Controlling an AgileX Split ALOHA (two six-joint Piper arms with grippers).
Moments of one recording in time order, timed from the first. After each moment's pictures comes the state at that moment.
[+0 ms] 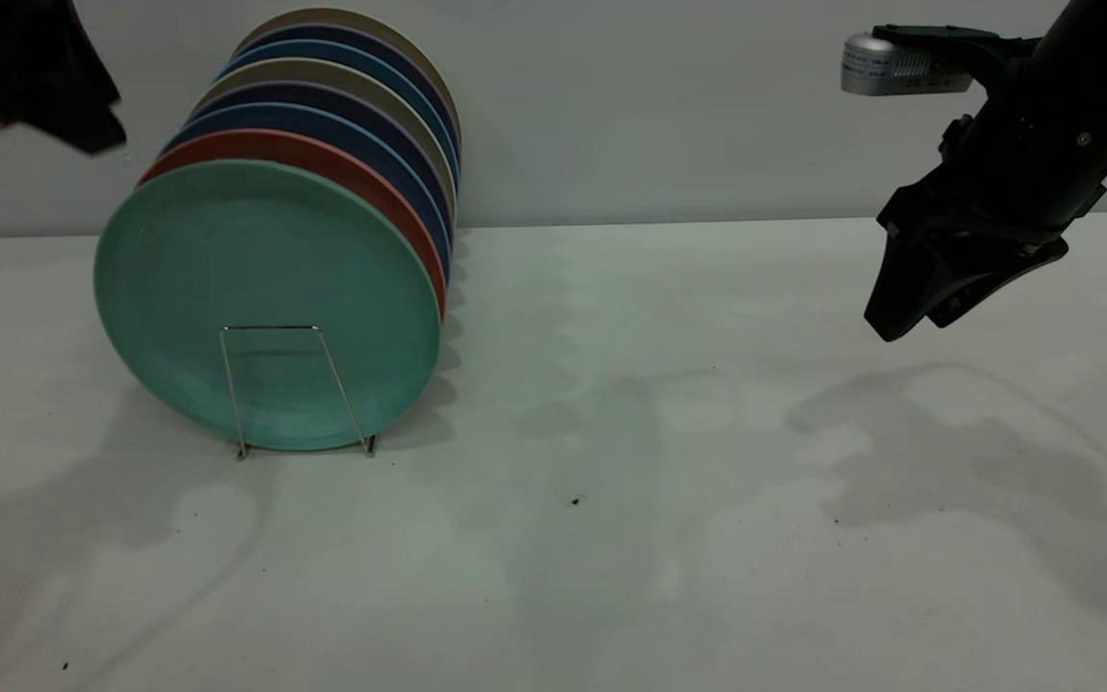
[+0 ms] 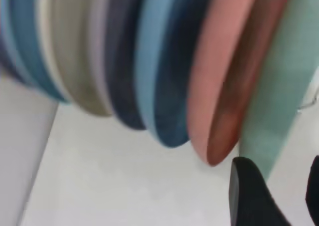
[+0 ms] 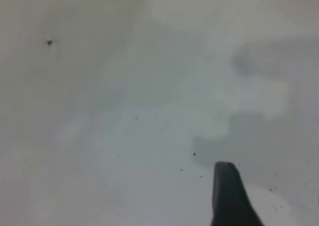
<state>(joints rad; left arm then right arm) -0.06 1.75 -1.28 -0.22 0.55 1.24 0.15 2.02 -1.28 0.48 0.65 -0.68</state>
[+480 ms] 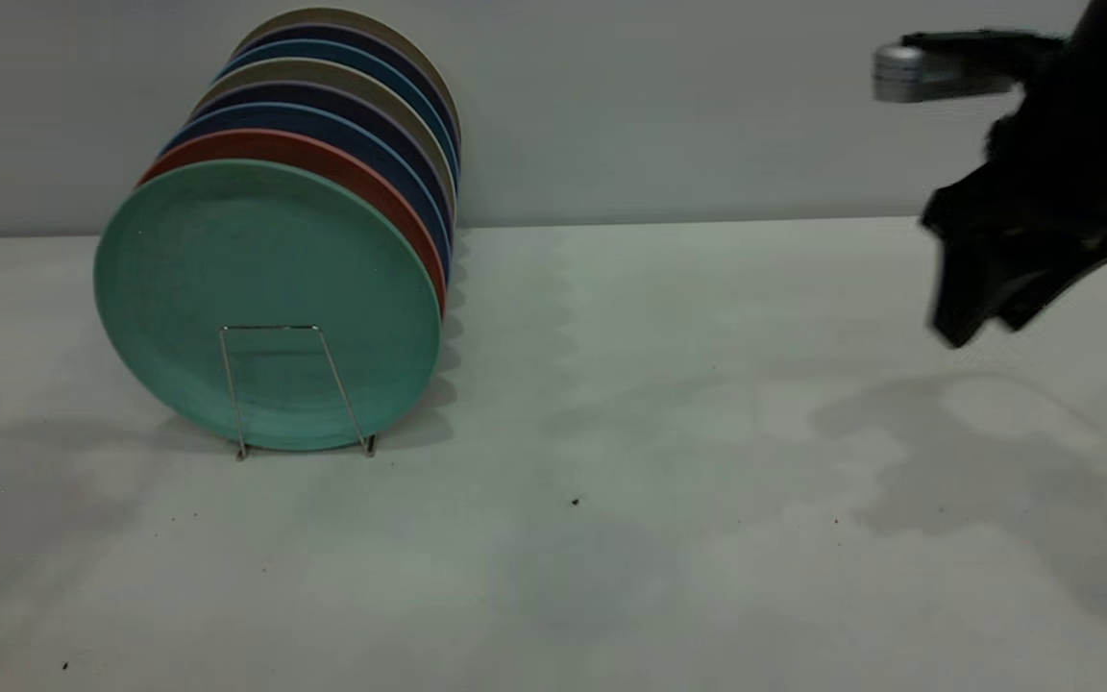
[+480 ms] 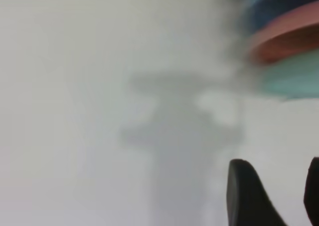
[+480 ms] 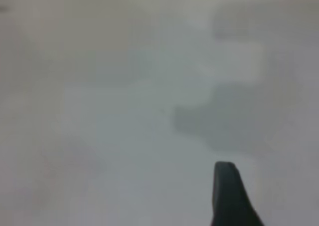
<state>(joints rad) -0.01 1.54 -1.28 0.21 0.88 -0.20 0.15 1.96 -1.28 0.18 0.75 -0.36</state>
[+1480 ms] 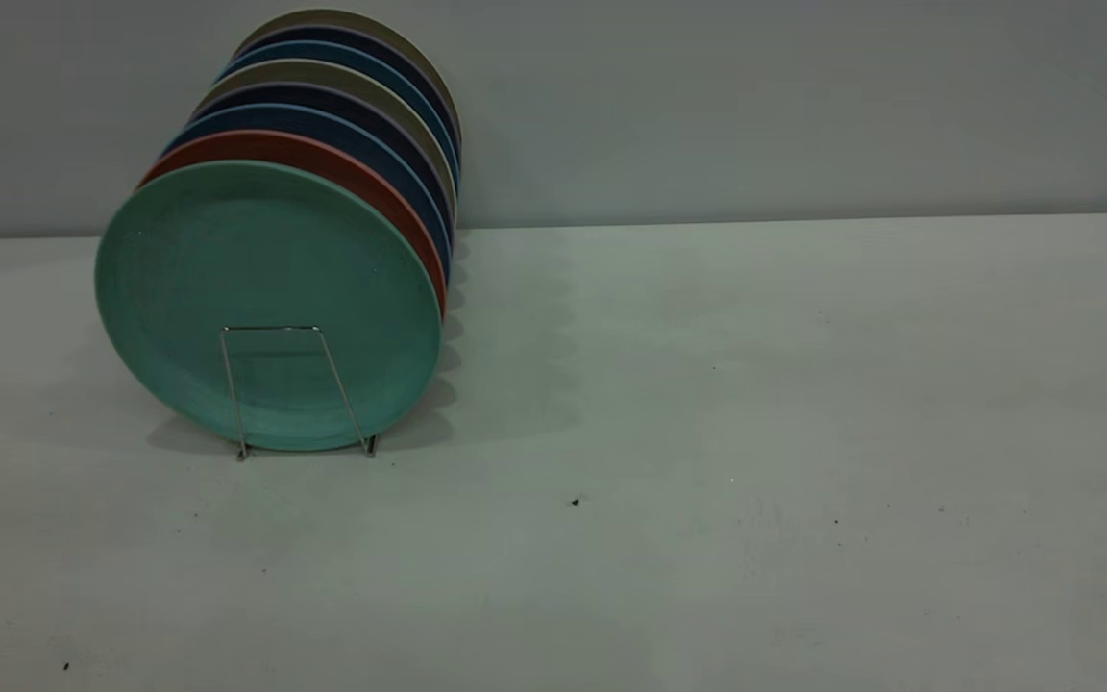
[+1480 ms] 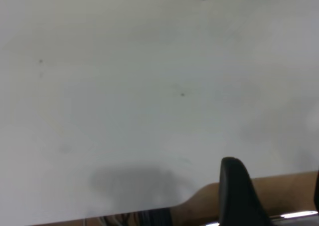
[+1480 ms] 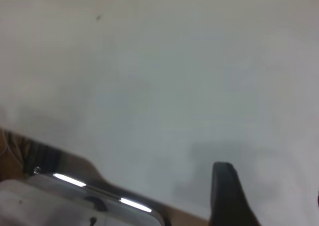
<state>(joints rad) -0.01 0.59 -0.71 -0.10 1.03 0.07 0.15 0.90 -1.06 0.18 1.24 -0.20</state>
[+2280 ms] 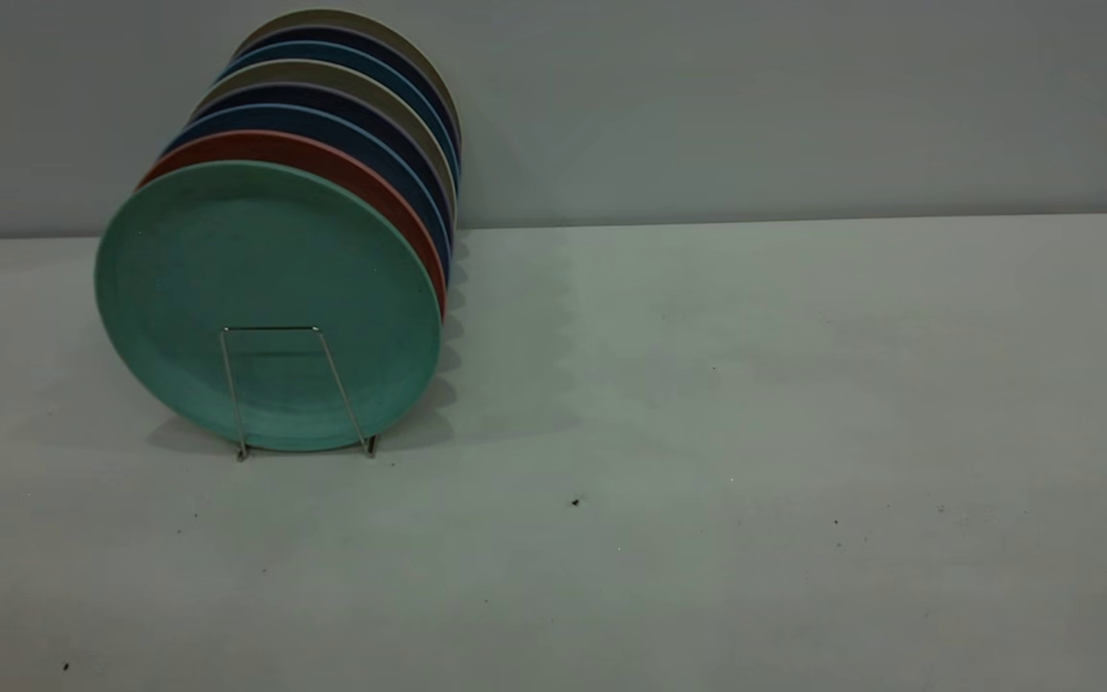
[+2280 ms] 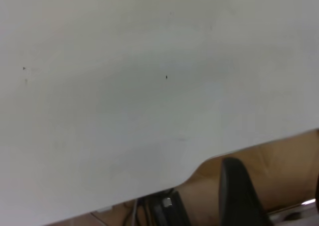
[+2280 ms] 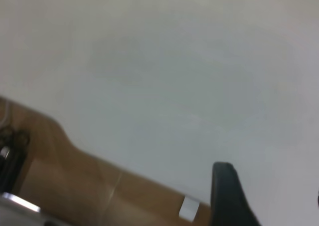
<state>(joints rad) -0.01 0.27 -0.58 -0.13 1.16 0.22 0.15 0.19 -0.48 0.14 1.15 -0.27</state>
